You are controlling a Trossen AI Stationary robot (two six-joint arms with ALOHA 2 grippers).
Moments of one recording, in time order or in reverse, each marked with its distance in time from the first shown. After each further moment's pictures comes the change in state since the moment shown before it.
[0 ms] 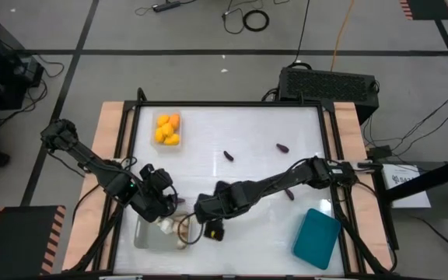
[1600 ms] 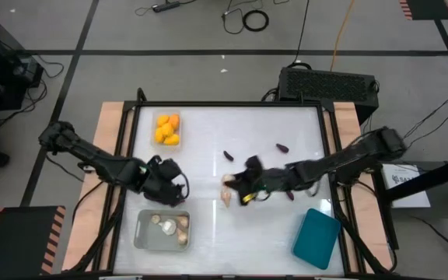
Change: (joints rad) left arm 0.187 0.004 0.001 0.074 0.073 0.168; right arm -0.024 -0.781 -1.257 1.262 0.306 0.332
